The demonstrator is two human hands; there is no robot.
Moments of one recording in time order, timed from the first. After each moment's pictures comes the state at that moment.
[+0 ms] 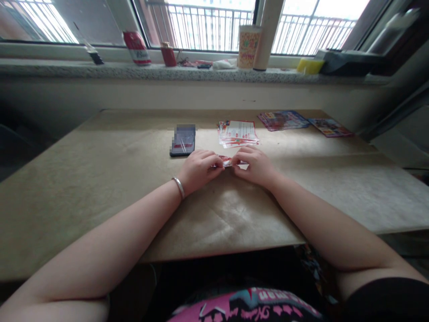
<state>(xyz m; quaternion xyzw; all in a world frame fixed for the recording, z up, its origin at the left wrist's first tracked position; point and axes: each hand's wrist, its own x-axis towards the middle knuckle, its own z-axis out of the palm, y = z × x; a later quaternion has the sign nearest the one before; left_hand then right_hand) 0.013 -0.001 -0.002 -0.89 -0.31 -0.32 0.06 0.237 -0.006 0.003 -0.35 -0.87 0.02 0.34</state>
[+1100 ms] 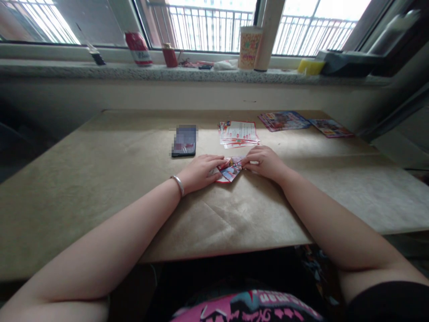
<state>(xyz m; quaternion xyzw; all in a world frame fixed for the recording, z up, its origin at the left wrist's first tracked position) 0.004 0.006 -0.009 -0.93 -0.32 -0.19 -0.06 0.276 0.021 -0.009 -0.34 -0.91 0.03 0.25</state>
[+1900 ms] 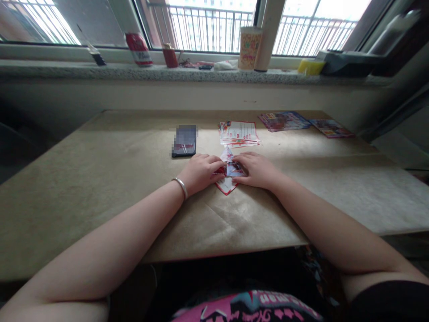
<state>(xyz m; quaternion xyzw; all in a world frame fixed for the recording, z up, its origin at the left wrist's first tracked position) 0.009 0.000 -0.004 -0.93 -0.33 -0.16 0.07 0.242 -0.010 0.003 -0.44 -0.89 0.02 0.13</state>
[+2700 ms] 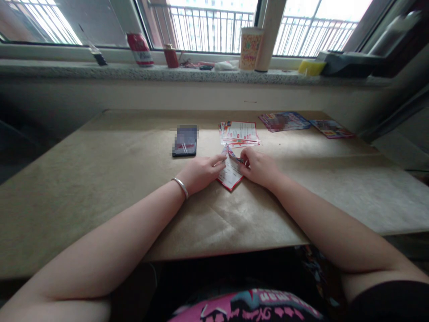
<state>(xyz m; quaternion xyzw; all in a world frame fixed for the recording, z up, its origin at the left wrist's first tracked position) 0.008 -0.006 -0.003 -0.92 -0.29 -0.15 0.23 0.240 -0.012 -0.001 -0.54 -0.82 0.00 0.21</state>
